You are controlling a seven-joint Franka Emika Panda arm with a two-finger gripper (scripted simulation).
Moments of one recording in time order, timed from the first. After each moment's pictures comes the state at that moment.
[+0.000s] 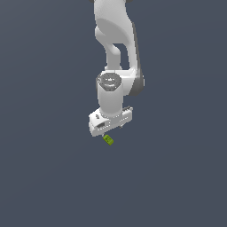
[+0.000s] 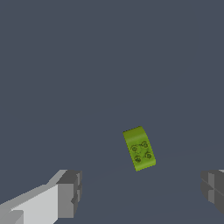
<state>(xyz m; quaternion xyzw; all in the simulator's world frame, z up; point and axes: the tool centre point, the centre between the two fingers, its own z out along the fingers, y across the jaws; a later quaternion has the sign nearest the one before) 0.015 -0.007 0.114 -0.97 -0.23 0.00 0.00</state>
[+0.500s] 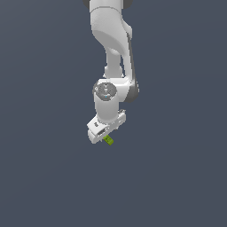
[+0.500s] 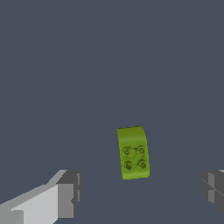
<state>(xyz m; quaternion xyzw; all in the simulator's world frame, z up) 0.016 -0.024 0.079 -0.94 -0.34 0.00 0.00</state>
